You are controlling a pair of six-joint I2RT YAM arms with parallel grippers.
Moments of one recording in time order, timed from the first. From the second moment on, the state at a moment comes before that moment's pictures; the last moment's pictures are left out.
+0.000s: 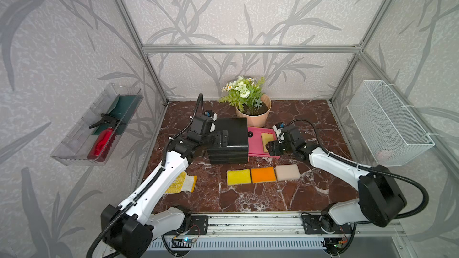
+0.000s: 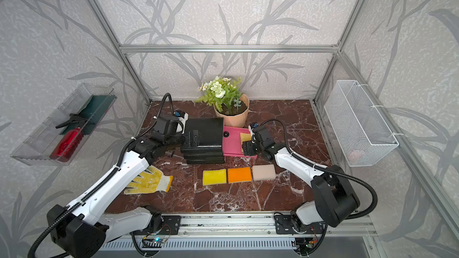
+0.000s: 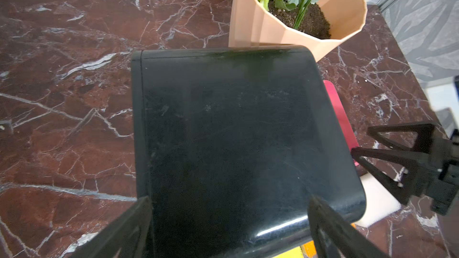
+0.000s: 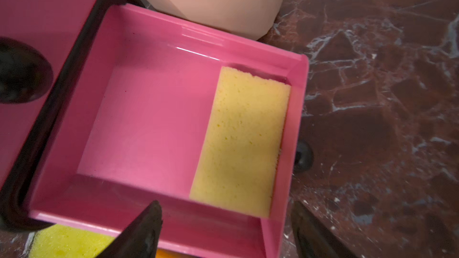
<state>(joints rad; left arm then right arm) -0.41 1.17 1.07 -0.64 0.00 -0.32 0.55 1.48 0.87 -0.21 -0.03 0.30</state>
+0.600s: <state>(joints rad) -0.40 1.15 1.06 -0.62 0.07 -0.33 0.61 1.71 1.01 -0.16 0.10 0.30</state>
